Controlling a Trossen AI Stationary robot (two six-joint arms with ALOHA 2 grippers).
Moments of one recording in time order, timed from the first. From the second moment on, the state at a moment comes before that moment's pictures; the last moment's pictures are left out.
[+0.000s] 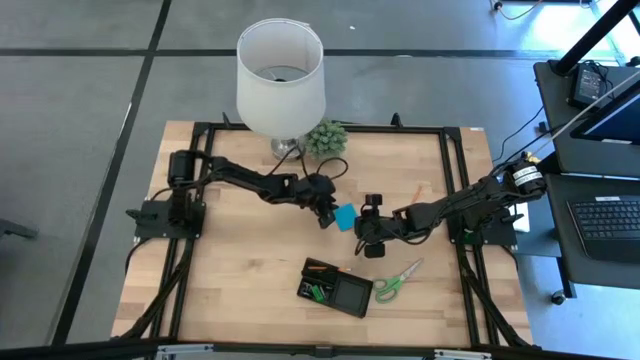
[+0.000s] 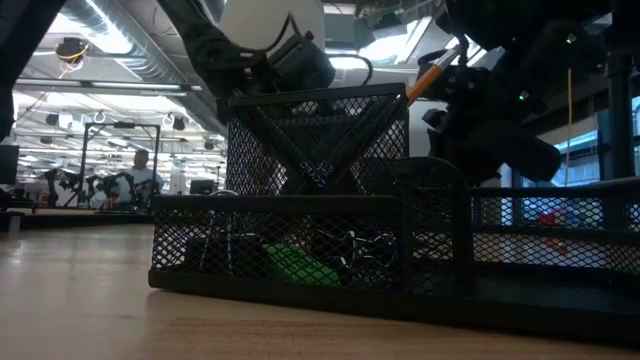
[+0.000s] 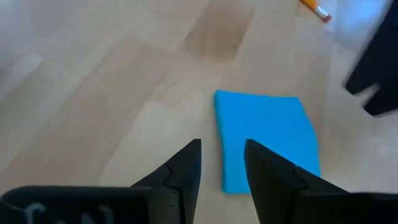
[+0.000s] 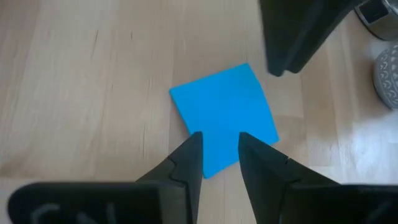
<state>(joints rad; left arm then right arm) 0.13 1.93 1.04 0.18 -0.05 -0.33 0.25 1.57 0.76 -0.17 0.45 -0.03</state>
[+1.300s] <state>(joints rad) 0.10 2.04 1.08 0.17 -0.08 -0.37 0.25 1.57 0.67 -0.09 0.42 -0.03</state>
